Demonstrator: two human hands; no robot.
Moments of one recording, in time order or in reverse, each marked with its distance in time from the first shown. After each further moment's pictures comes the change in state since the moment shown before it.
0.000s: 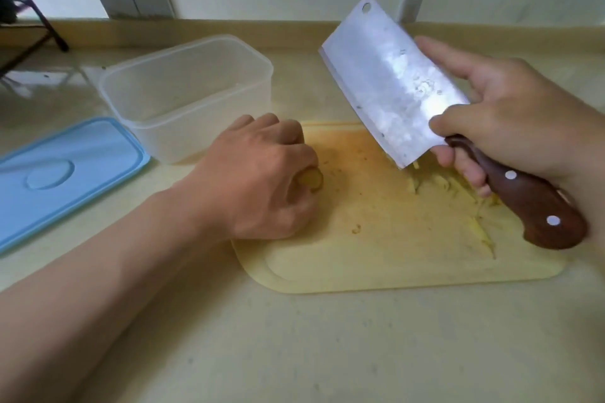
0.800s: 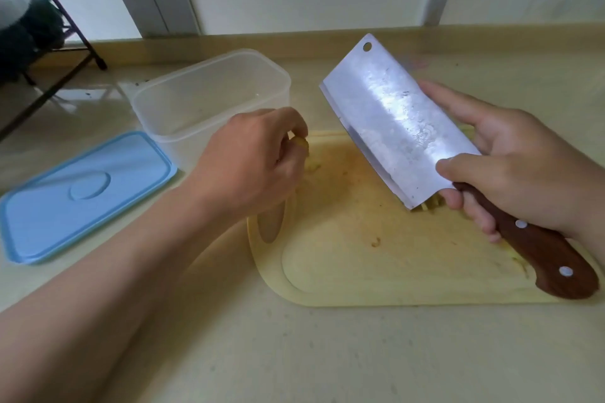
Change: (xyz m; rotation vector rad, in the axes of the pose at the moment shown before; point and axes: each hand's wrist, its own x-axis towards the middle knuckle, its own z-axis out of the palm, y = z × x) left_hand 0.007 -0.017 -0.004 -0.235 0.220 -0.344; right_hand -0.003 0.021 0.014 0.019 -0.092 -0.001
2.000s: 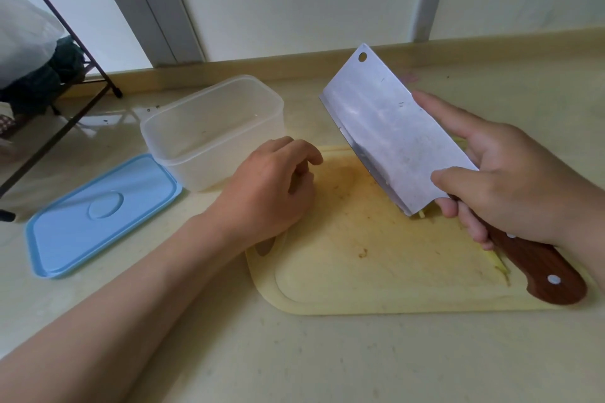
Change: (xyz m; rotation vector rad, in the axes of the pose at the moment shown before) left_hand -0.003 0.009 0.016 -0.028 -0.065 0.064; right_hand -0.006 0.003 -0.010 -0.068 0.057 -0.068
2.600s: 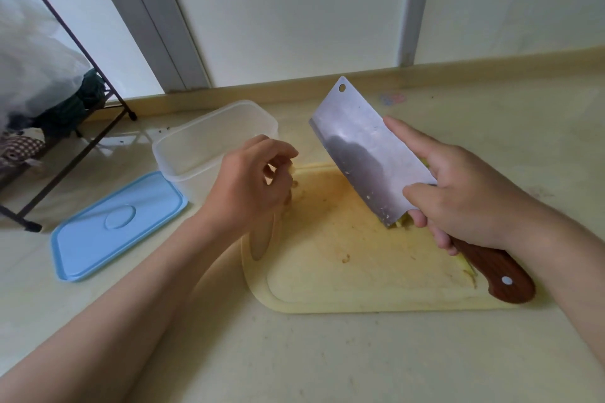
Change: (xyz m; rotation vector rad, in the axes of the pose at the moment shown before) left_hand 0.008 -0.003 -0.009 -0.073 0.254 -0.023; right_hand 0.002 0.004 0.001 -0.013 -0.051 -0.029
